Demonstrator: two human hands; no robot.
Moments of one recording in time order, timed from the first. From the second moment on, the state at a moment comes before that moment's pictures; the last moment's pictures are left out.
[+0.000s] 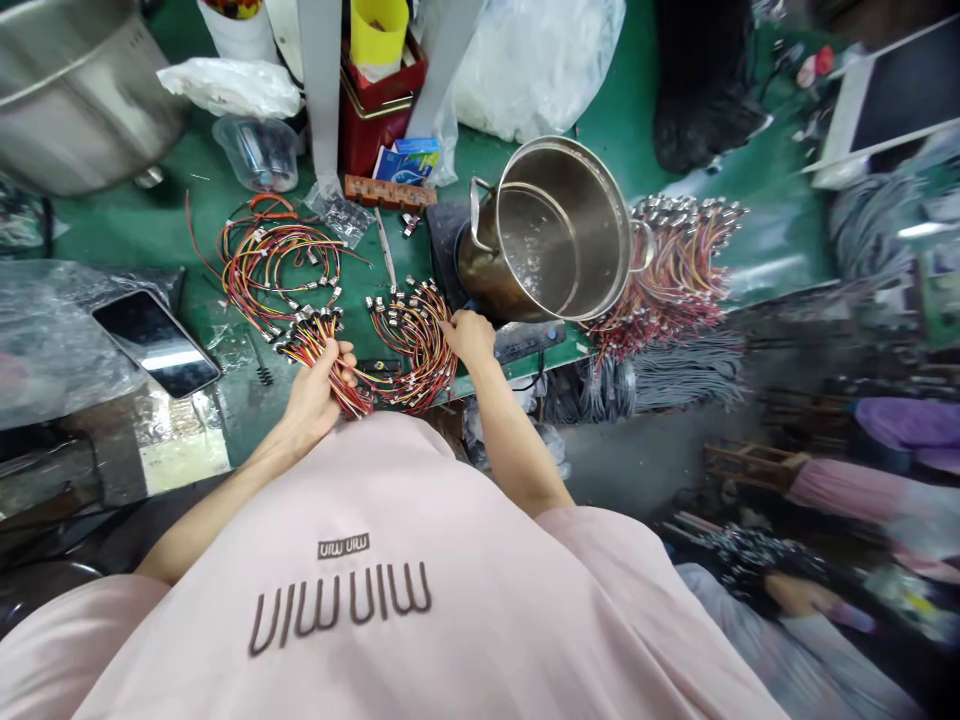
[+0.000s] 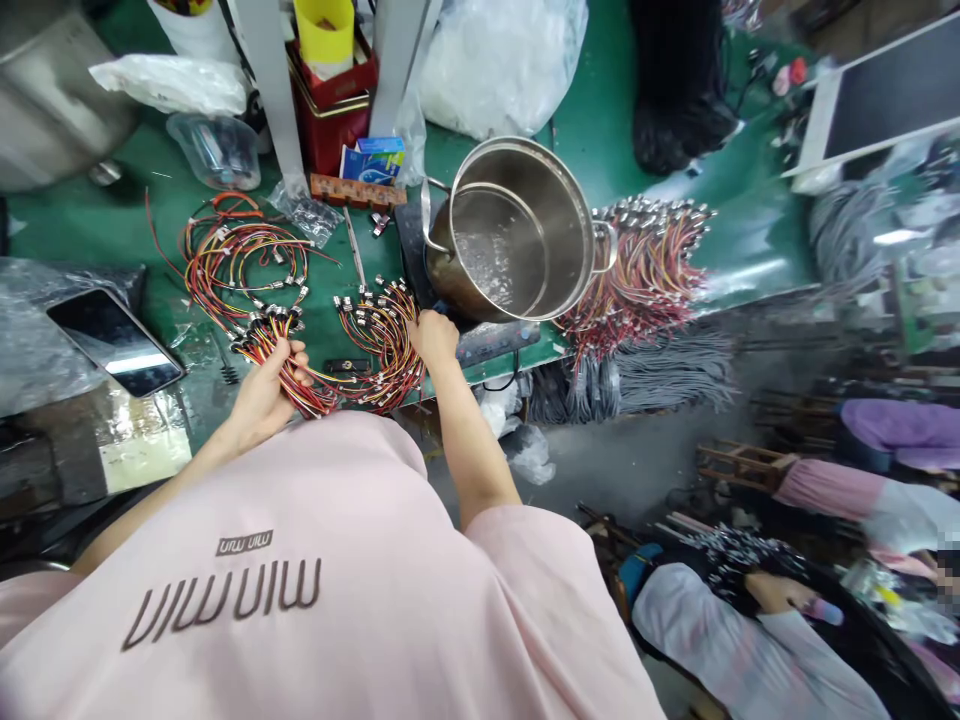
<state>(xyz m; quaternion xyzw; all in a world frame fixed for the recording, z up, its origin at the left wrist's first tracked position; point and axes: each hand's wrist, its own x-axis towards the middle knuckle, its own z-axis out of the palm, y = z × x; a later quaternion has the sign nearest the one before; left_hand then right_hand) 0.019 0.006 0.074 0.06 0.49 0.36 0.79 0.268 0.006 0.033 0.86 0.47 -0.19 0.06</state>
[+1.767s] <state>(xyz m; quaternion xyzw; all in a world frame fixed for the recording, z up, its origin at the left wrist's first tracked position) 0.023 0.004 0.063 0.05 0.44 0.33 0.84 0.254 0.034 0.002 0.72 0.49 -0.35 -0.34</state>
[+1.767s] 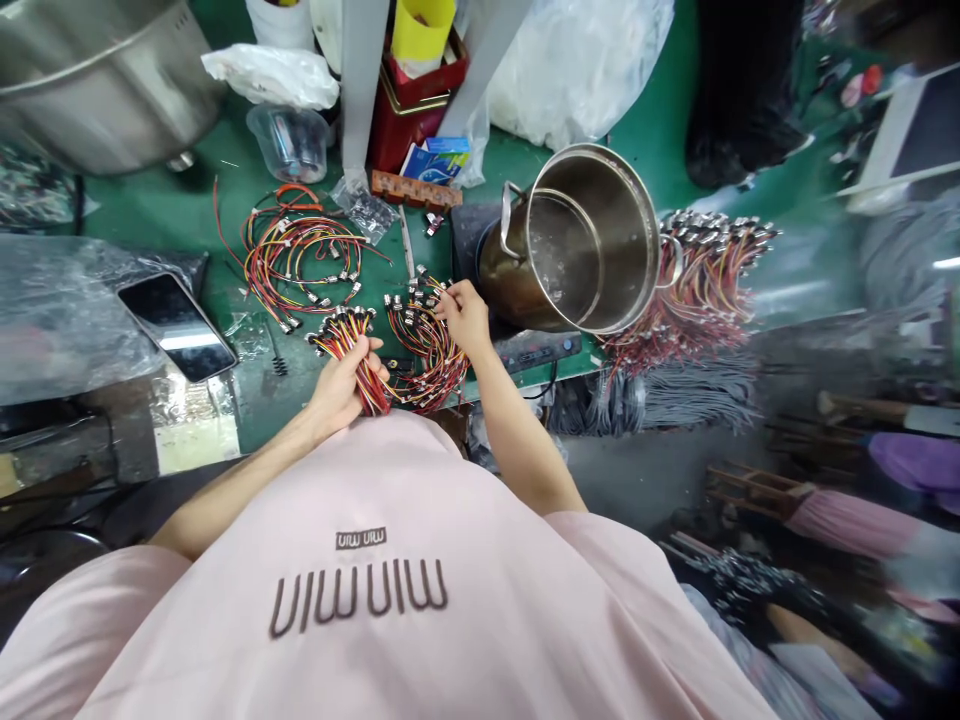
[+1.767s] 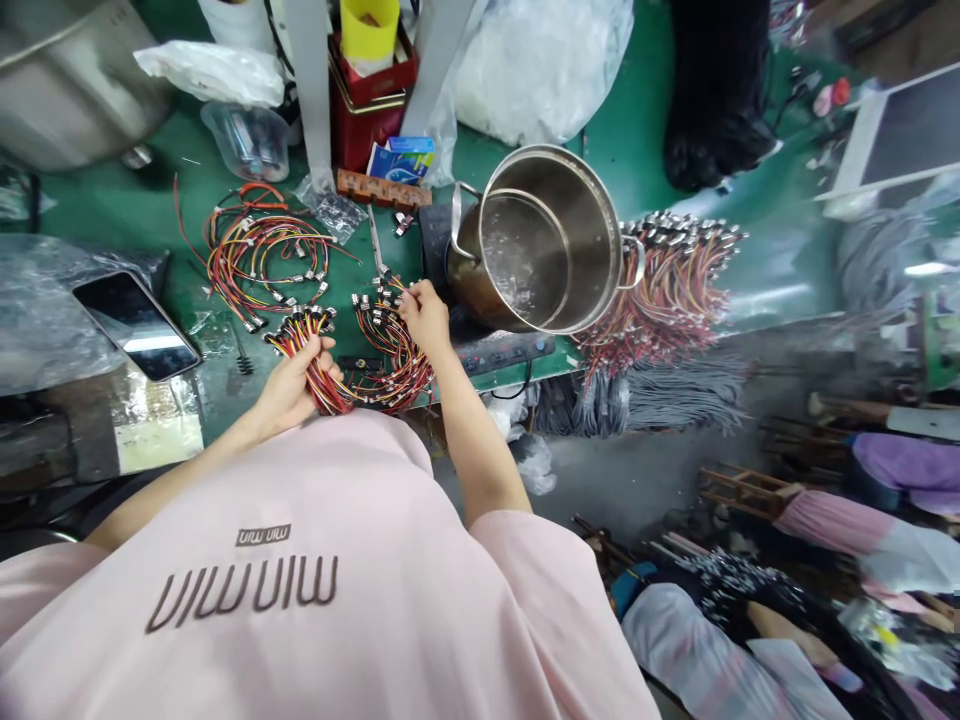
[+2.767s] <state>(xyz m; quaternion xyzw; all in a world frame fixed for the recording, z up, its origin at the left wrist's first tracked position) 0.037 0.000 0.057 0.13 0.49 0.36 0.79 0.182 -0.011 0.085 0.59 0.69 -0.34 -0.26</state>
